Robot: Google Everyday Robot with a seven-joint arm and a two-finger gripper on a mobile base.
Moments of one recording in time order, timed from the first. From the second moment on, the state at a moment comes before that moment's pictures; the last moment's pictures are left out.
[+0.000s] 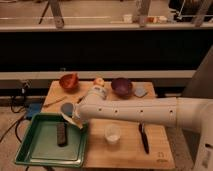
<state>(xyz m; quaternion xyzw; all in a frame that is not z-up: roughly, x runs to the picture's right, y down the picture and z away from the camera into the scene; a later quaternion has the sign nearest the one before) -0.150 0.158 0.729 -0.06 -0.31 -0.53 0.79</state>
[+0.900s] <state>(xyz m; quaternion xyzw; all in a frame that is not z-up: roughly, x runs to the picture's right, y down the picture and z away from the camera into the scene) -0.160 0.164 0.727 -0.06 -0.33 -0.54 0.77</state>
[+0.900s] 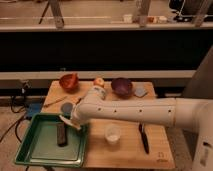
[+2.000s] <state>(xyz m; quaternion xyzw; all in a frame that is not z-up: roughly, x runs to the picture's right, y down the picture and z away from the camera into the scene) -0.167 0.168 0.725 -0.05 -0.35 -0.54 0.76</state>
